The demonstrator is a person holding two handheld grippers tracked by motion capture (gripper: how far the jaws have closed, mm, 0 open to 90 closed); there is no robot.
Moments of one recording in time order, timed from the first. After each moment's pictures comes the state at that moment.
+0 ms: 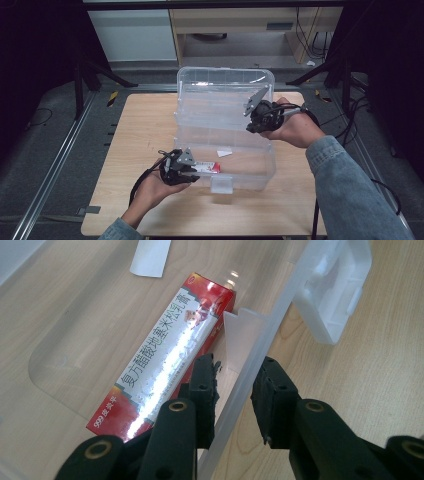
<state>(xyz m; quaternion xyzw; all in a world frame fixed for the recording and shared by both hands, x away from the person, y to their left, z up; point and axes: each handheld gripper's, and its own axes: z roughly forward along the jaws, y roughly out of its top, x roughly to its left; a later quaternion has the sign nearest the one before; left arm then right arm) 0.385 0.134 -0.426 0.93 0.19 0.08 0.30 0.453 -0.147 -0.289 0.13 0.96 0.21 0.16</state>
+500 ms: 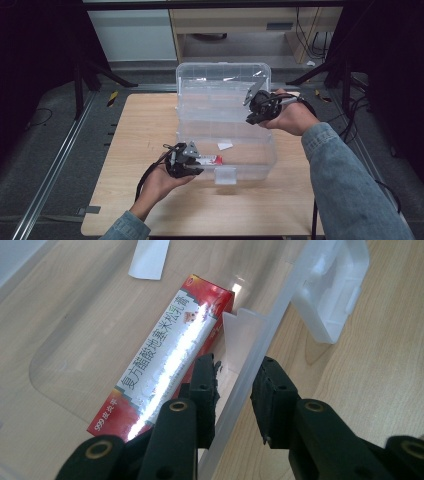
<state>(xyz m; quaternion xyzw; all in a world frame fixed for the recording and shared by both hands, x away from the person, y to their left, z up) 0.403 0.123 -0.426 0.93 0.20 0.09 0.30 0.482 -0.147 -0.288 0.14 0.96 0.20 0.16</state>
